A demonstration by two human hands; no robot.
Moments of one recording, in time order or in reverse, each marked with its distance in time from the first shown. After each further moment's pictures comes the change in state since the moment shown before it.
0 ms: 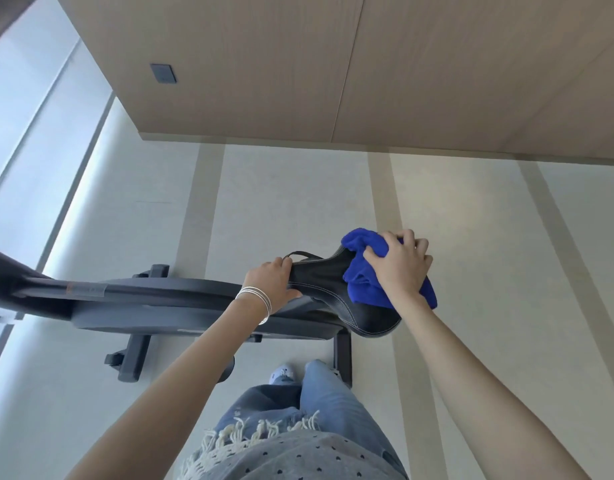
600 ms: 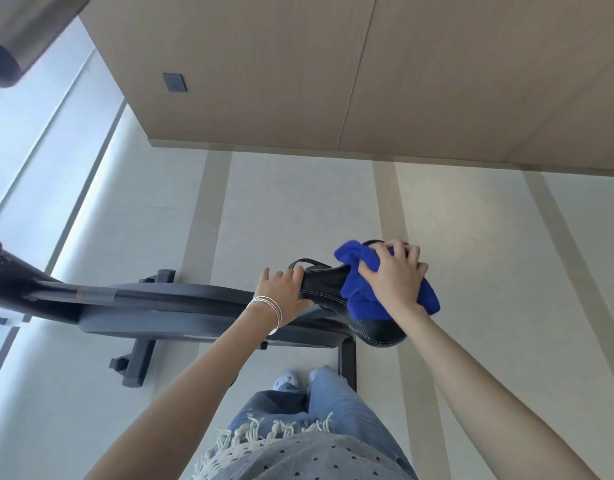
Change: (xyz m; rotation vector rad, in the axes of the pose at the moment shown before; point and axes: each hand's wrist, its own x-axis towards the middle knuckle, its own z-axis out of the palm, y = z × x) left_hand -0.003 -0.005 0.012 0.083 -0.026 0.051; right_hand -0.009 -0.020 0.001 -0.089 -0.104 -0.131
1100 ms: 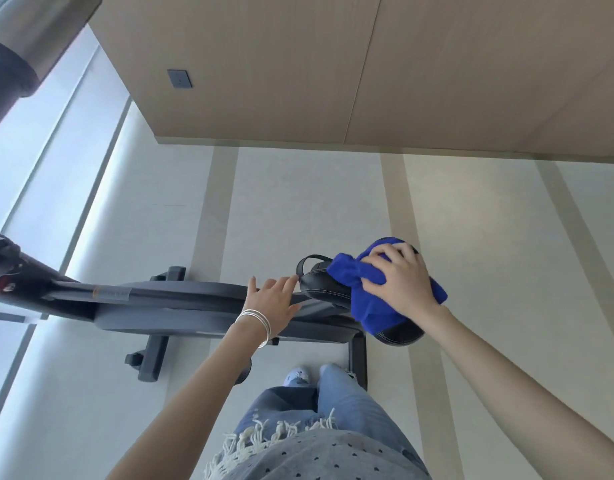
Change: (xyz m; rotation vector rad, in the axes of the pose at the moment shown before) left_hand -0.025 -0.035 0.016 -0.068 -0.026 -0.040; right_hand -0.008 0.001 -0.005 0.057 -0.034 -0.397
